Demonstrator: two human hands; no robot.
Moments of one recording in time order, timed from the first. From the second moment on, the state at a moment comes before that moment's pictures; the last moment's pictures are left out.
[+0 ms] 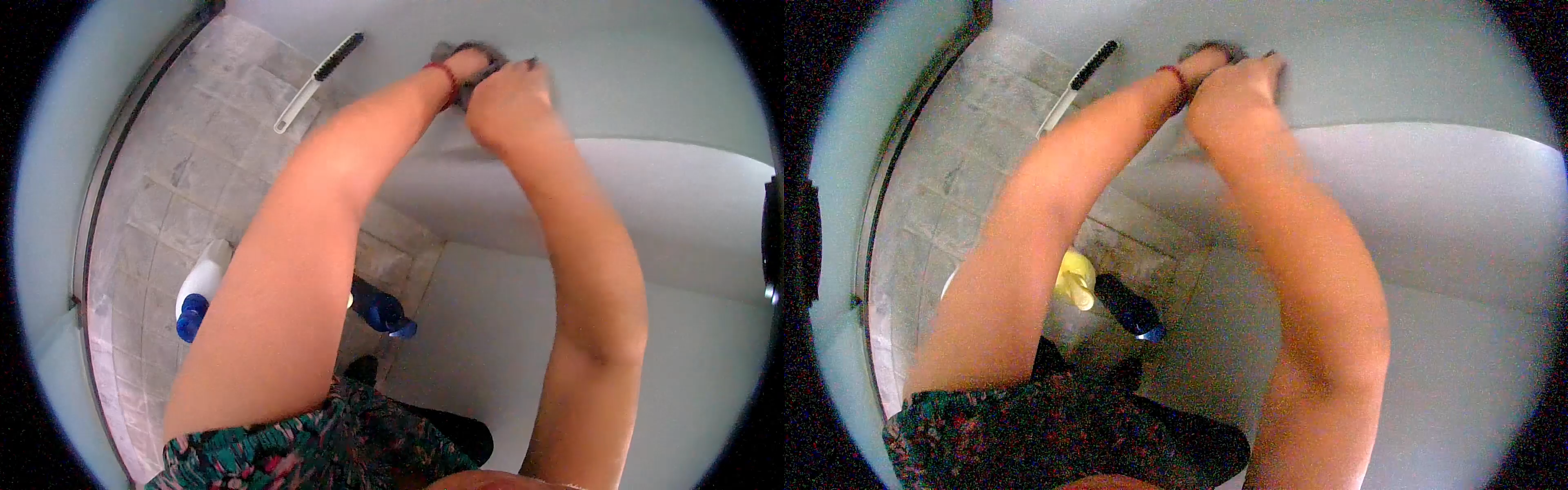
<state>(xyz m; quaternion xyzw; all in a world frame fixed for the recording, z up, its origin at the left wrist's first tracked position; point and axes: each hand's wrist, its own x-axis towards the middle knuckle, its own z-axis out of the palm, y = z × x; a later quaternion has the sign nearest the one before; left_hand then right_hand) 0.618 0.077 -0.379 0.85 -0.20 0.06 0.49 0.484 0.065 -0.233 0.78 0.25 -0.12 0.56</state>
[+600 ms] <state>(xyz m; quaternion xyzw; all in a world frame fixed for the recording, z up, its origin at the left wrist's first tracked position) 0.650 0.050 -0.442 0.87 -0.05 0.10 0.48 0.452 0.049 -0.271 0.81 0.26 0.06 0.53</state>
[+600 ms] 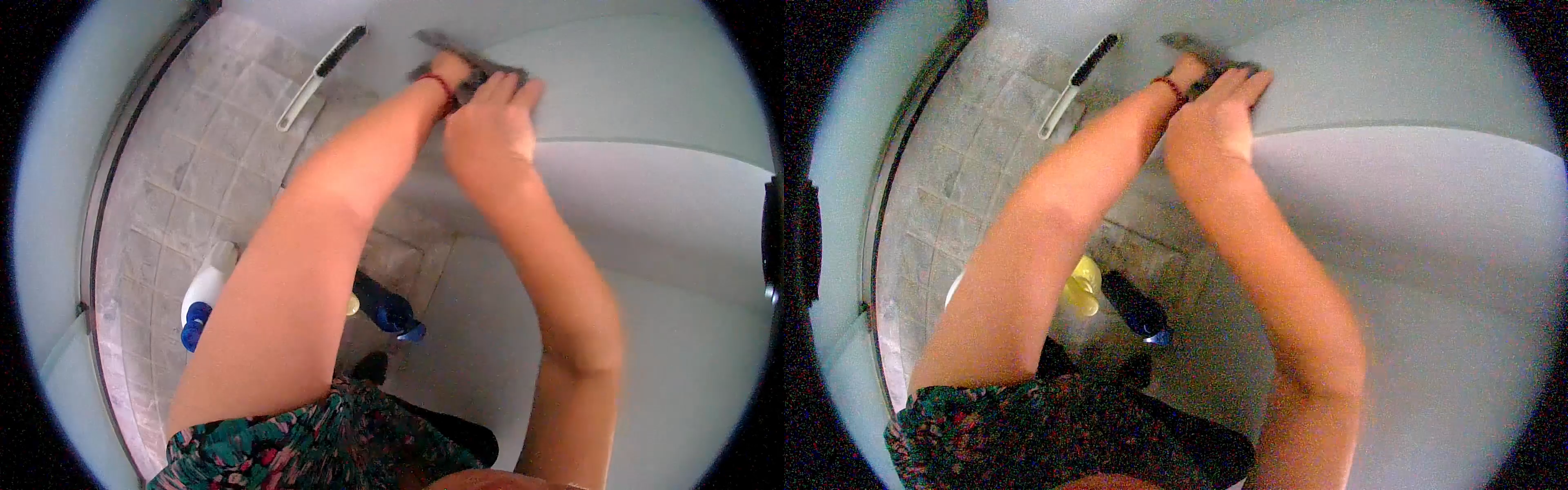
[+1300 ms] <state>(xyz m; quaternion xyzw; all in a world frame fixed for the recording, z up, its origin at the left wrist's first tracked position) 0.635 0.070 -0.441 0.73 0.17 0.13 0.65 0.460 0.021 -0.302 0.77 0.44 0.20 0.42</state>
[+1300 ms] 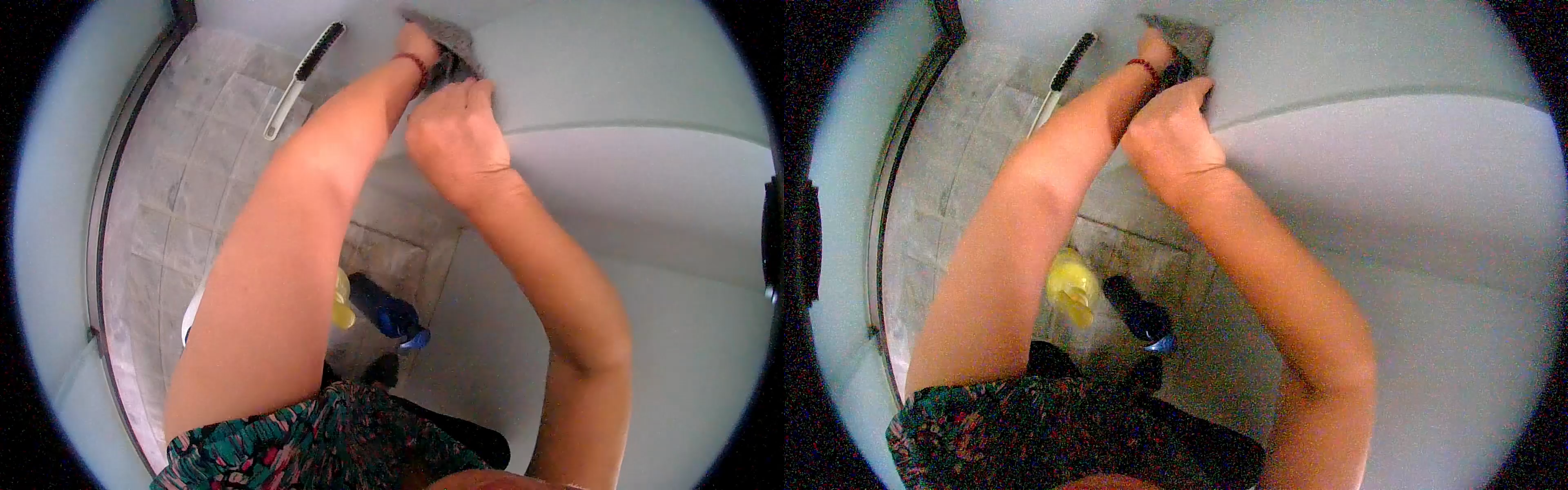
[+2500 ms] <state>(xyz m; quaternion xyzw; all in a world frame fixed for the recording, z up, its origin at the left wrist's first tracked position) 0.485 0.084 -0.269 0.75 -0.16 0.48 0.42 0.448 0.032 -0.250 0.79 0.51 0.34 0.01</state>
